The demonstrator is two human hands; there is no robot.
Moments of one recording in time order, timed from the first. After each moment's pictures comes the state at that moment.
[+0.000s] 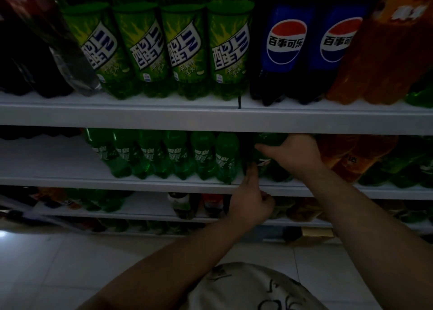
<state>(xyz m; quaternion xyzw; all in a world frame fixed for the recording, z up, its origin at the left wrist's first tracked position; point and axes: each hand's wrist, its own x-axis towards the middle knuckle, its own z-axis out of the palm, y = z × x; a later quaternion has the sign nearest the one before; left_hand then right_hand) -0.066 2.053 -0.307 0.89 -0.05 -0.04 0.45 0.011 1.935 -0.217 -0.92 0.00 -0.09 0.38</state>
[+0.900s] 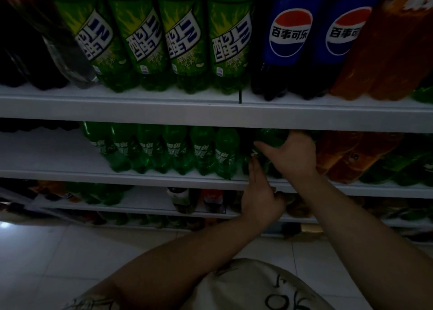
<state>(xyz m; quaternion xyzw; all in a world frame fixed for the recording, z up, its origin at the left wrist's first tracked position) -0.073 2.026 -0.288 0.86 -0.01 -0.05 0.51 -0.003 1.947 -0.222 -0.94 0.00 -0.17 0.31</state>
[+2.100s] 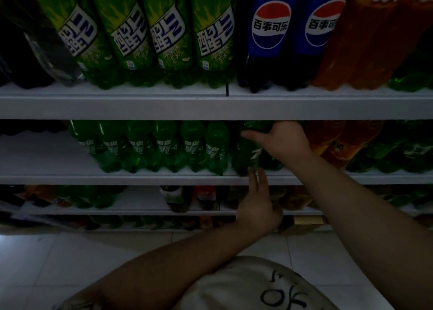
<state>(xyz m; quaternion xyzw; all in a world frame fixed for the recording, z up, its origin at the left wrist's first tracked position) -0.097 2.020 -0.313 0.91 -0.10 -0.13 0.37 0.004 1.938 -0.208 -0.94 -0.04 -0.12 0.33</state>
